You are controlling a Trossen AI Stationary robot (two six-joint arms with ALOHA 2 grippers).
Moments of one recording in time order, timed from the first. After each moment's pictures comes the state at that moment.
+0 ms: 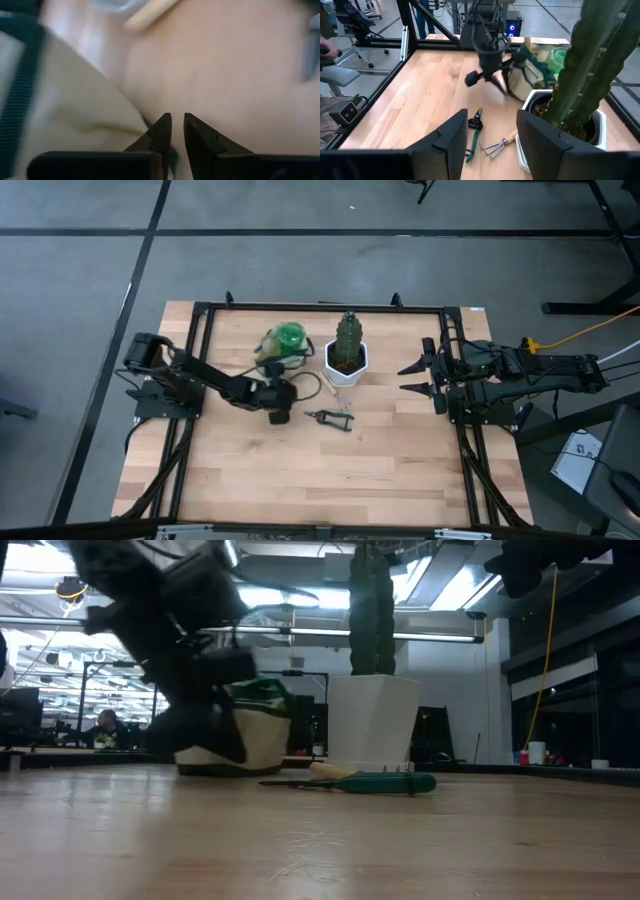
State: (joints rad) left arm -0.12 1.63 0.68 -0.05 -0.58 0.01; right arm 0.06 0.58 0.66 -0.40 -0.03 -0.01
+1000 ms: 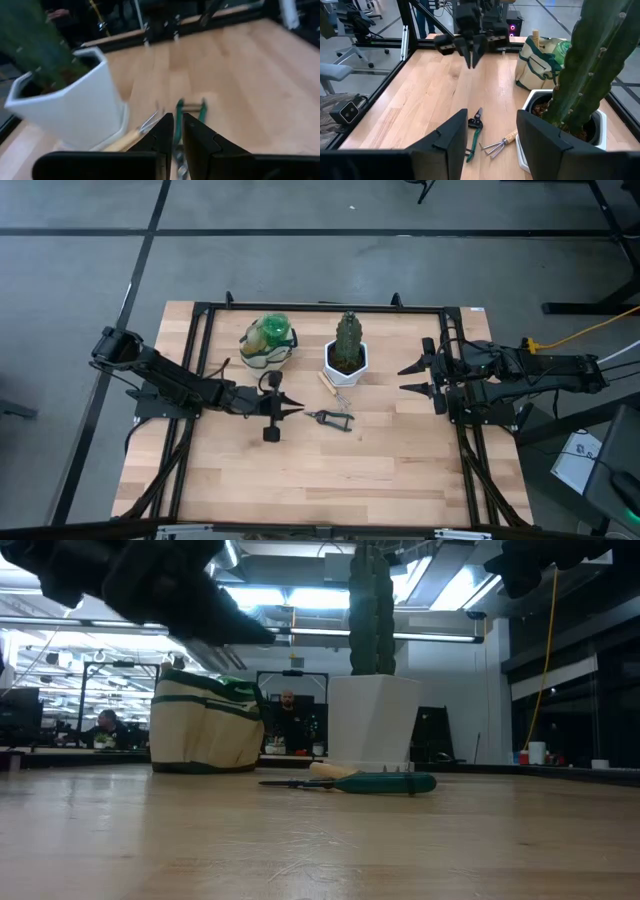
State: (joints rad) left arm -0.26 1.34 0.48 0.55 -0.35 0.10; right arm 0.06 0.58 0.66 -0.40 -0.03 -0.01
